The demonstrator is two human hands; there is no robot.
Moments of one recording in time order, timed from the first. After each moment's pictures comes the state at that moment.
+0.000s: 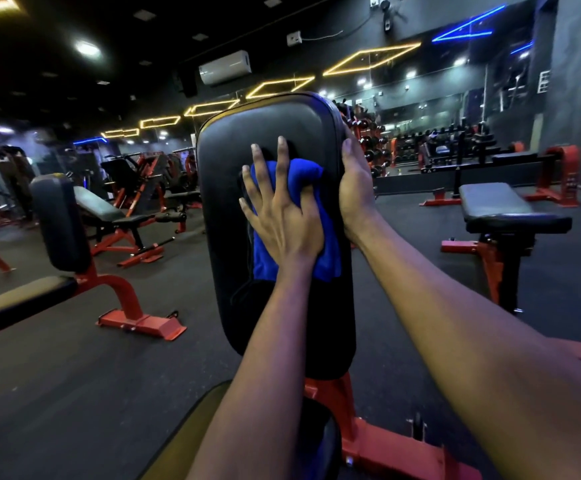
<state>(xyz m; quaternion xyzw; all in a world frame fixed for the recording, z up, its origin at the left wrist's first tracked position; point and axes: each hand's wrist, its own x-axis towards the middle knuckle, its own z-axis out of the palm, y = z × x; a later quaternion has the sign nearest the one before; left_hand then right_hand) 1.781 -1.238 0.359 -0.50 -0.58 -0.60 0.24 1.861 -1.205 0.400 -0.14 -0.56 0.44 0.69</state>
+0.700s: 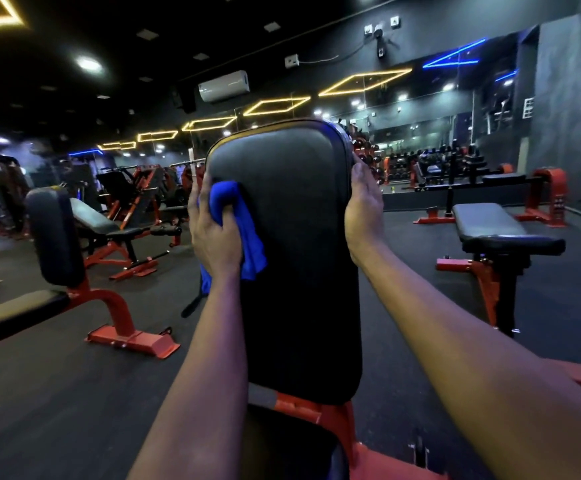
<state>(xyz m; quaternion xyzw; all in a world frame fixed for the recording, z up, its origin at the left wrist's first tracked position) 1.653 -1.235 0.370 -0.43 -0.52 -0.73 0.14 1.857 -1.197 0.391 -0.17 -0.54 0.41 0.72</state>
